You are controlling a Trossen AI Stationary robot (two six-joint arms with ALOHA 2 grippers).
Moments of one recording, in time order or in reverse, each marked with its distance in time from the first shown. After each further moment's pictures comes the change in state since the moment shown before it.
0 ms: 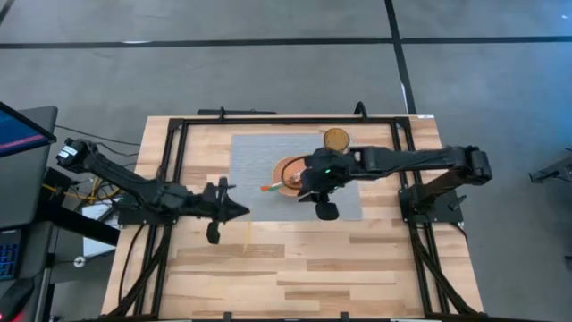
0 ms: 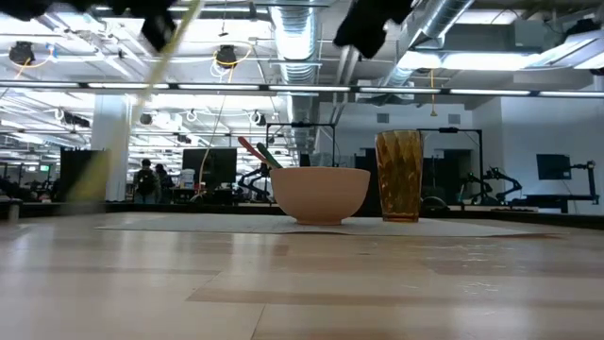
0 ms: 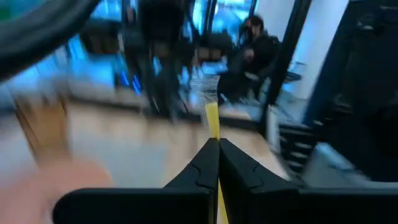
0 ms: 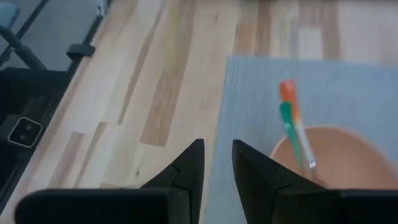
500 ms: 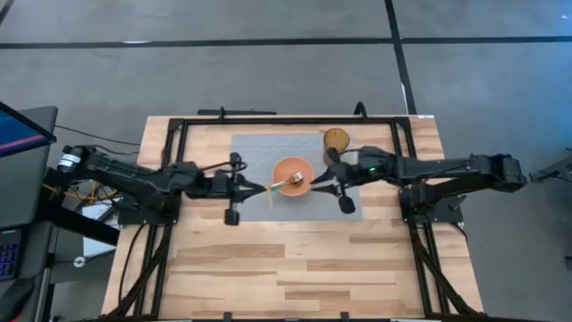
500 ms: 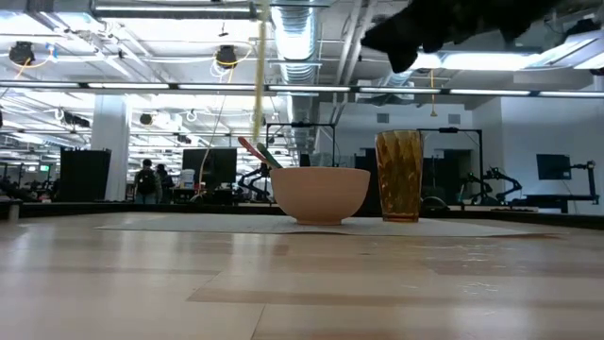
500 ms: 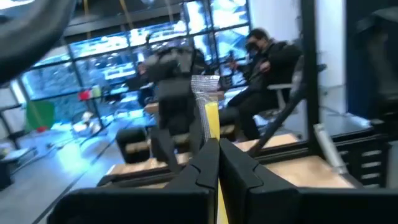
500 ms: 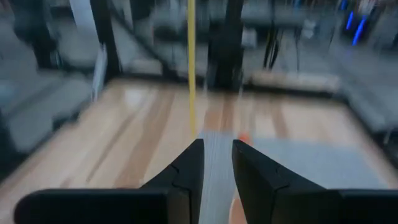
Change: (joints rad) left arm 0.219 0.162 0.242 0.059 0.196 0.411; right arm -0.086 -0.343 -0.611 0.757 -0.022 -0.008
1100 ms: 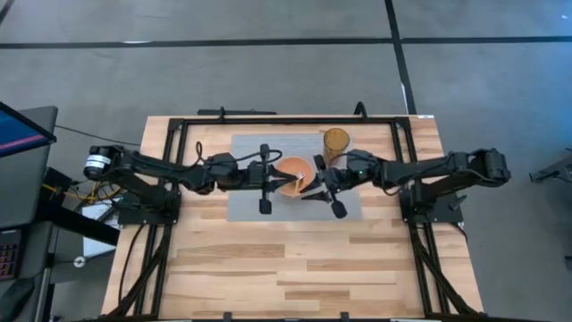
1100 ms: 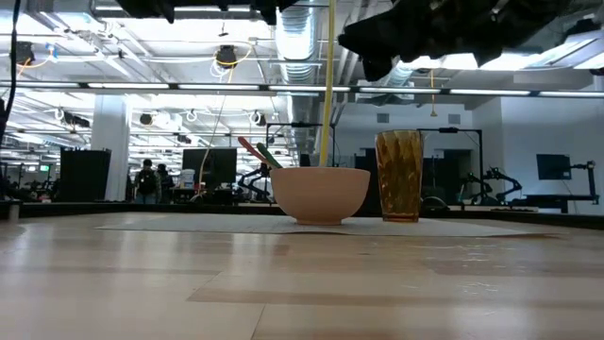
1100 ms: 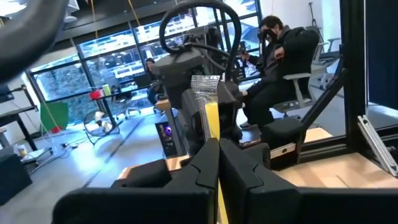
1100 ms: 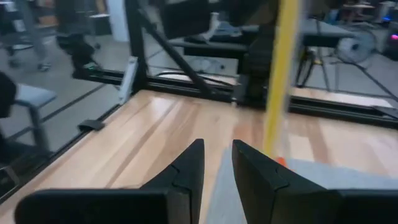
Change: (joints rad) left arm 0.133 0.338 0.182 0.143 0.098 0.044; right arm 0.020 0.186 -0.022 0.298 -0.133 0.006
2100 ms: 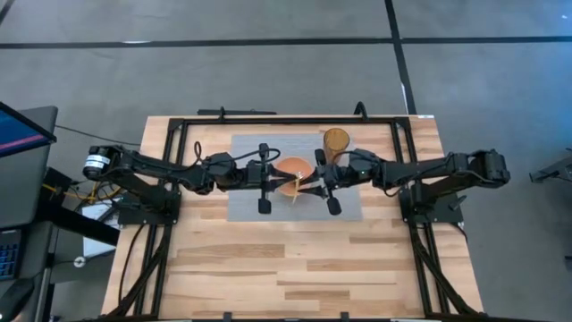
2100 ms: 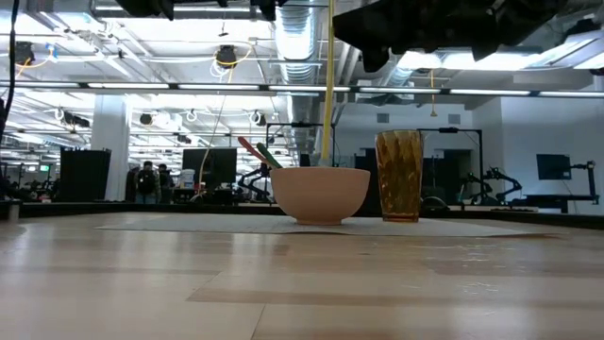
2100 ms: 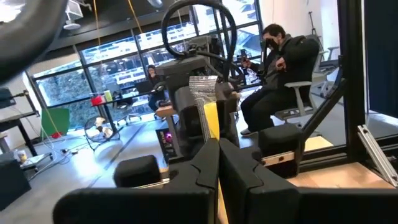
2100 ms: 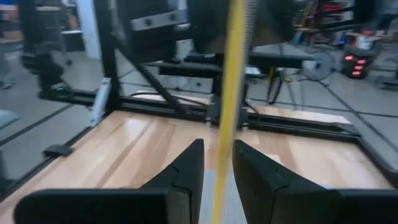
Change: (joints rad) left arm -0.003 -0.006 0.000 0.023 0.000 -0.005; right arm -0.007 0.003 0.010 0.088 0.109 0.027
